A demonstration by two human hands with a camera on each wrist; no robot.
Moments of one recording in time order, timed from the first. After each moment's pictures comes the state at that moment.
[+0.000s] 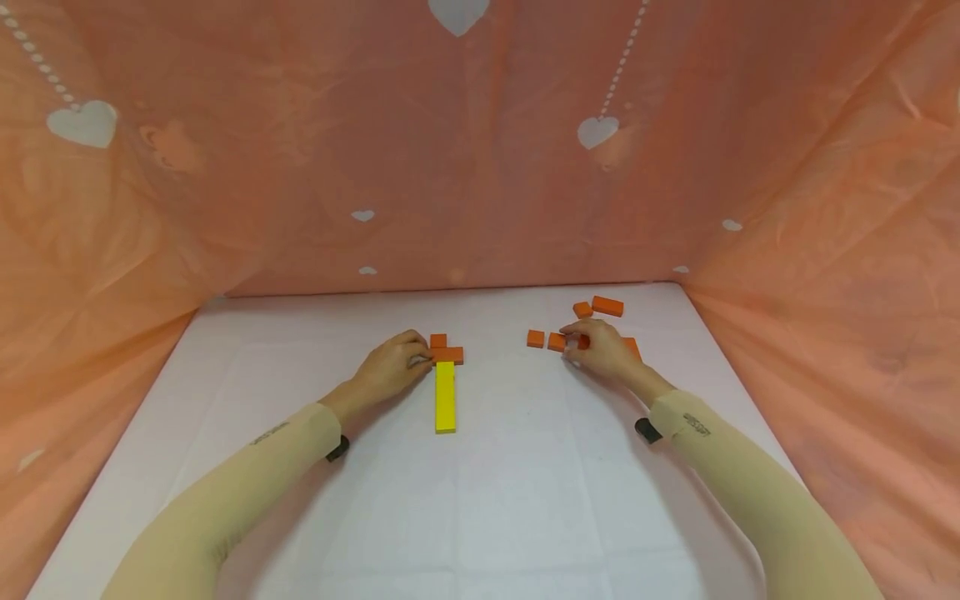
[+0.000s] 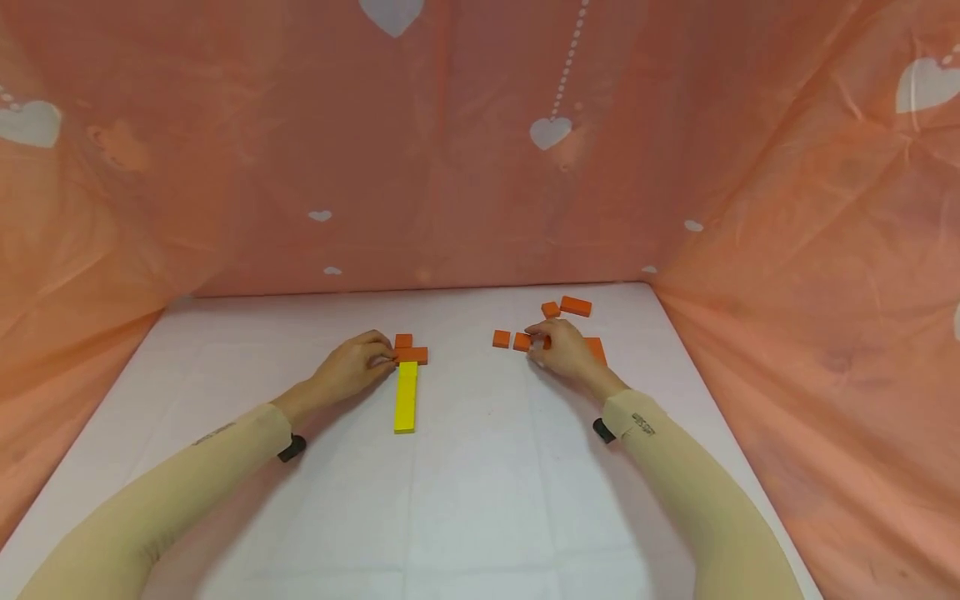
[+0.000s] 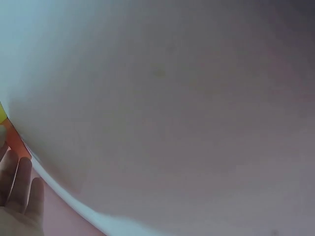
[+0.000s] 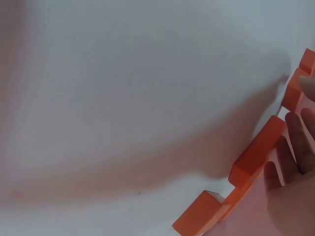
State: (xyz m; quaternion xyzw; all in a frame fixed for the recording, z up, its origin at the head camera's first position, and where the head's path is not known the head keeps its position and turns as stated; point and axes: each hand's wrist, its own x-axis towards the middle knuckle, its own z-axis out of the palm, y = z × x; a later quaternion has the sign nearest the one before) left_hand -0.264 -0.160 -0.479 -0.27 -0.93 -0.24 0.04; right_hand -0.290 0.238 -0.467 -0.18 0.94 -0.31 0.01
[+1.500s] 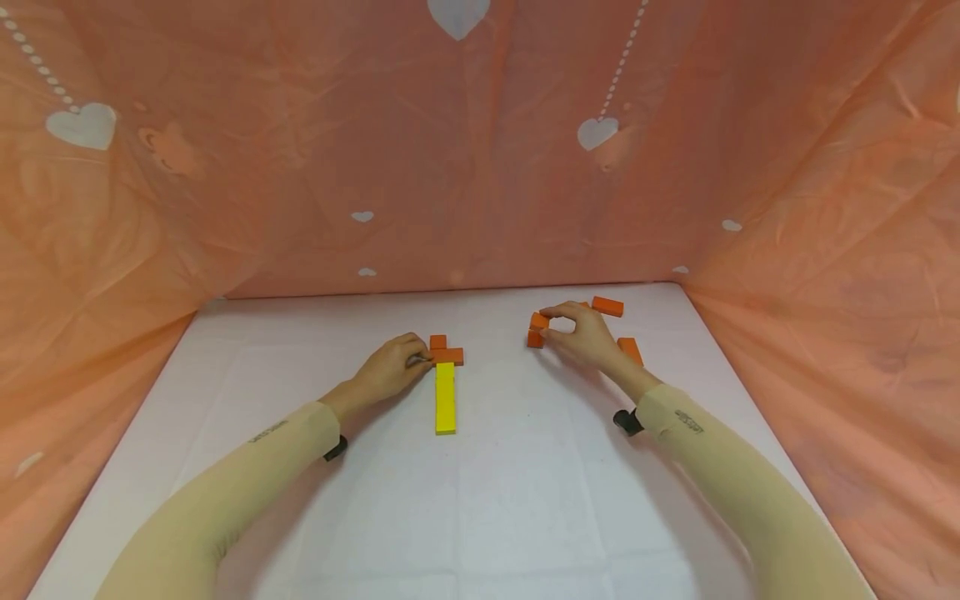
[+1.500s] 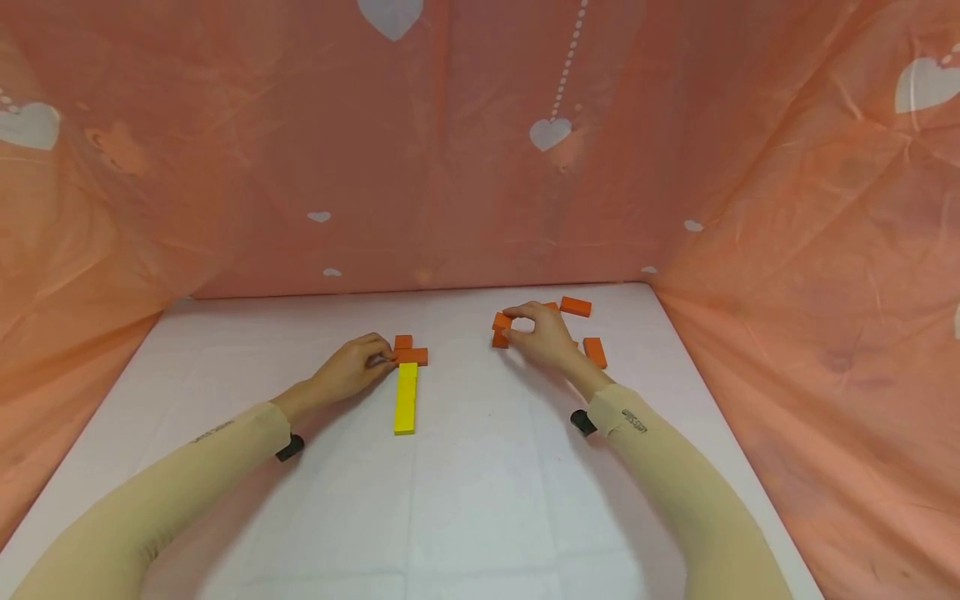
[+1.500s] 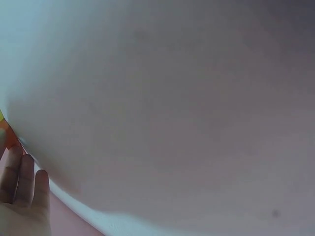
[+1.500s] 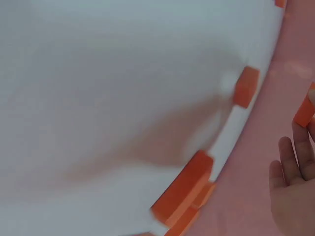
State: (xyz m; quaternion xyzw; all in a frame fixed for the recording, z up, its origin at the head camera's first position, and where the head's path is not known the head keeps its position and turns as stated) left_hand -0.271 -0.164 -0.486 -0.27 -0.92 -0.29 0.02; right_hand -0.291 0.202 -0.443 -0.16 0.90 -0.39 -0.01
